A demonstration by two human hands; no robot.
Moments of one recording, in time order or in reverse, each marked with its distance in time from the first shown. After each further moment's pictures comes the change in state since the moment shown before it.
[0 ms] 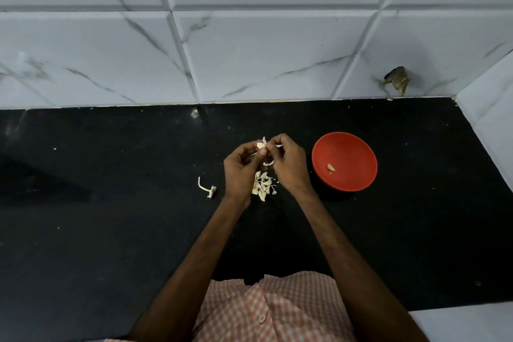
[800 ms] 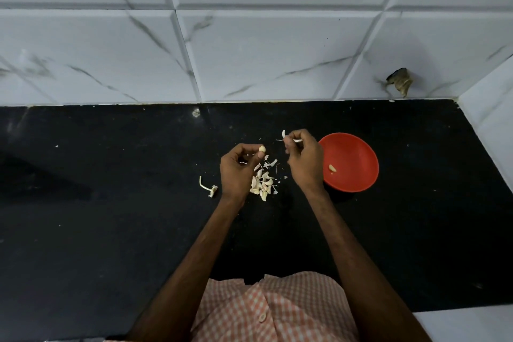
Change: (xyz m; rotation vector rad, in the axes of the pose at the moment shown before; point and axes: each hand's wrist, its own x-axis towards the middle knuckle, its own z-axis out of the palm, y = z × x) left_hand 0.005 -0.004 -0.015 0.320 0.060 0.090; right_hand 0.004 0.007 -0.019 -0.066 0.186 -0.092
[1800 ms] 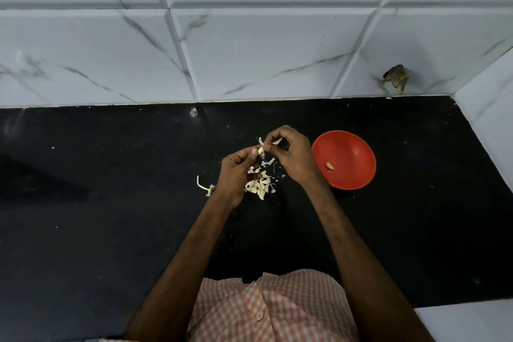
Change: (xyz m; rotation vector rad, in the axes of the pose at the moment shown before) left_hand -0.001 0.010 -0.002 -0.281 -0.213 -0.284; right_hand 0.009 -0.013 -0.004 0.092 -0.303 -0.063
